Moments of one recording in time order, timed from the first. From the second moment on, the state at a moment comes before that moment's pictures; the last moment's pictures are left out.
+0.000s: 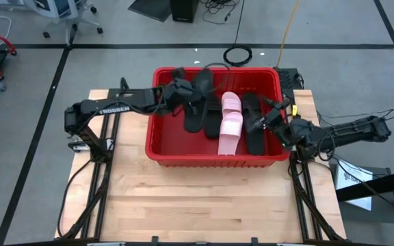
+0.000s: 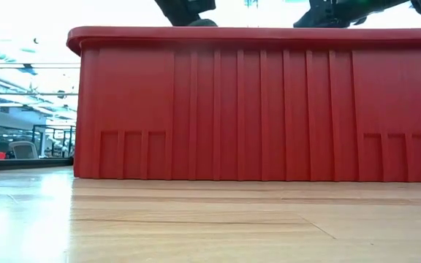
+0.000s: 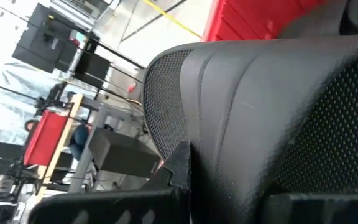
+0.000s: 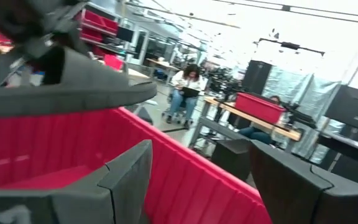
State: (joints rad) left arm 0.24 1.65 1.55 -0.42 -0.63 0.57; right arm 0.09 0.83 0.50 0.51 1.02 -0.46
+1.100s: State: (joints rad) left arm 0.15 1.99 1.71 -0.67 -0.72 0.21; right arm -0.07 0.83 0.50 0.42 0.94 -0.38
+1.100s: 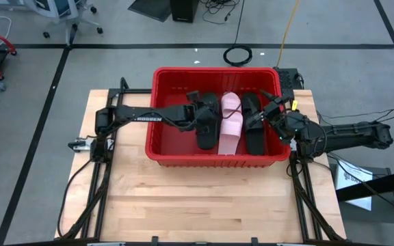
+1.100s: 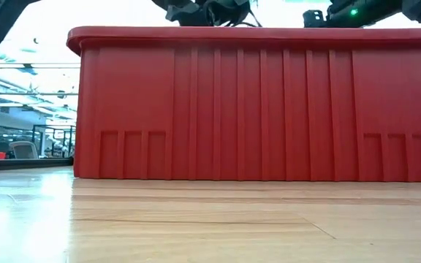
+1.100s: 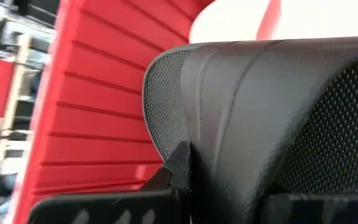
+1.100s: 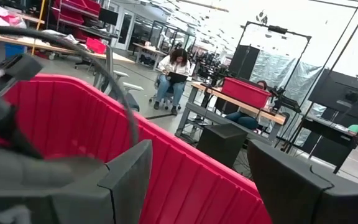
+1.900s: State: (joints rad) left arm 0.11 2.14 1.71 -0.64 -0.67 0.12; right arm -0.07 0.83 0.50 0.38 0.88 -0.33
